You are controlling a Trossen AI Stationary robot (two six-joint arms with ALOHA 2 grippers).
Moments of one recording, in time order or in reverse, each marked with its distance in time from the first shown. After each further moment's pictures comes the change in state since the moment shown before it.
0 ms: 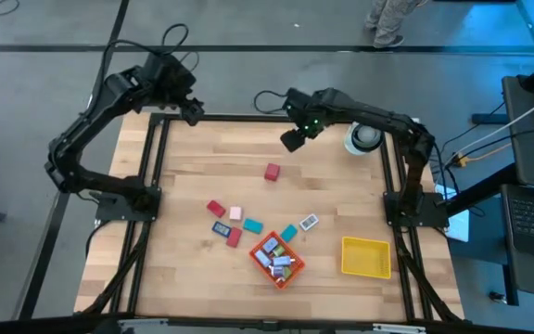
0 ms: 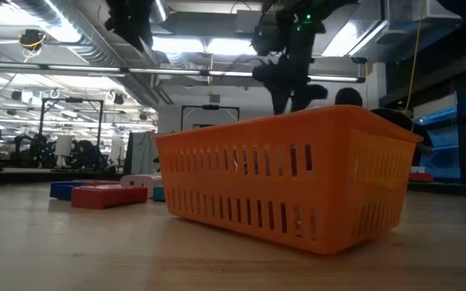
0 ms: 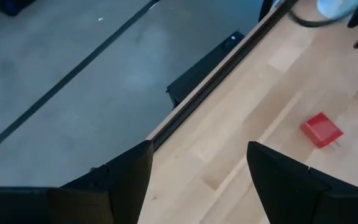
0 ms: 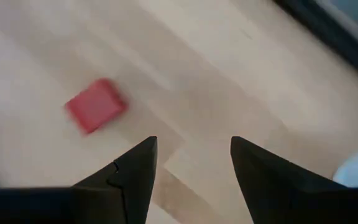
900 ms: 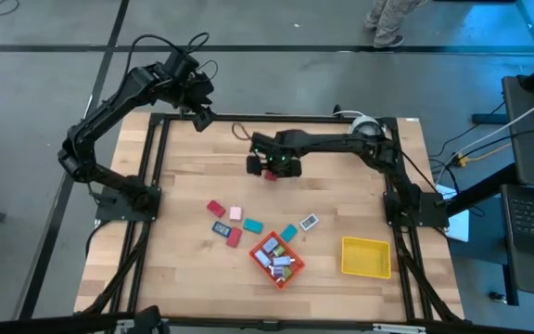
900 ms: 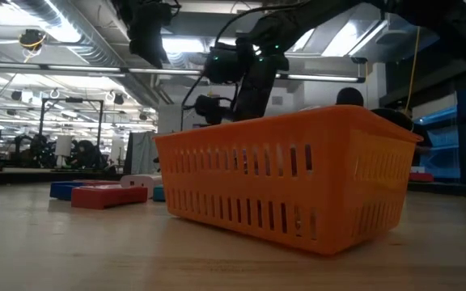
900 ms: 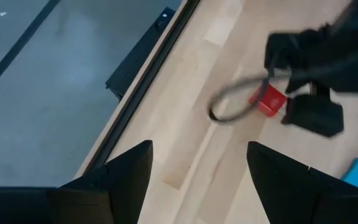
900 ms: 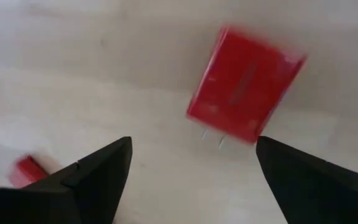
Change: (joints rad) left arm 0.036 0.138 0.000 0.000 0.290 0.186; right arm 0.193 0.270 0.001 0.324 -0.145 0.808
